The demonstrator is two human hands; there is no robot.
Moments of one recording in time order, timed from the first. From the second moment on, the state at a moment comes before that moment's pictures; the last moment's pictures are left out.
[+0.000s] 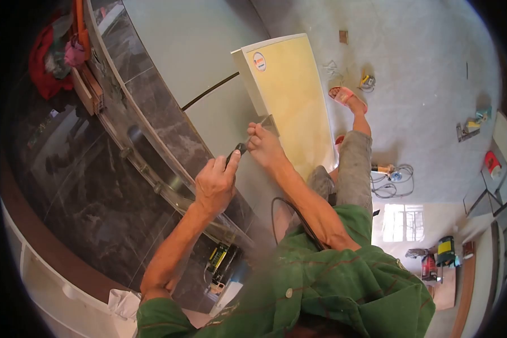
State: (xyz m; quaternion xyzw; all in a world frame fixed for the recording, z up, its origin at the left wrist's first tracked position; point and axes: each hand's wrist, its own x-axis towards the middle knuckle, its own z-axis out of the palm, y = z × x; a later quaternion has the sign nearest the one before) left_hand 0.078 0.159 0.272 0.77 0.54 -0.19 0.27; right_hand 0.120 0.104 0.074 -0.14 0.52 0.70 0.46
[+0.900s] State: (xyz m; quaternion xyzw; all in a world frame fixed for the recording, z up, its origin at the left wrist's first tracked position) left_hand 0.058 0.169 0.274 -0.14 0.77 0.07 0.62; right_hand 0.103 0.090 0.059 -0.13 0.50 0.70 0.49
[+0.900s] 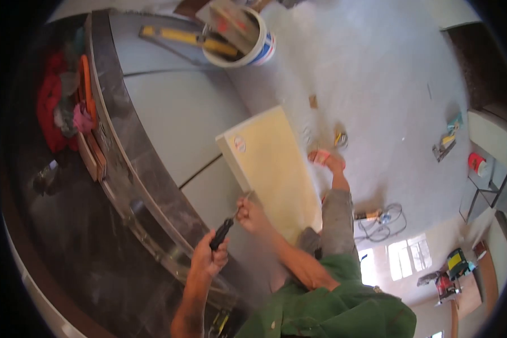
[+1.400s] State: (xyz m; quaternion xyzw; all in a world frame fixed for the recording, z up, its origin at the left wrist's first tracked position) left_hand 0.074 0.161 0.279 0.08 0.83 0.01 0.55; right_hand 0.110 0.087 0.052 -0.04 0.43 0.70 0.57
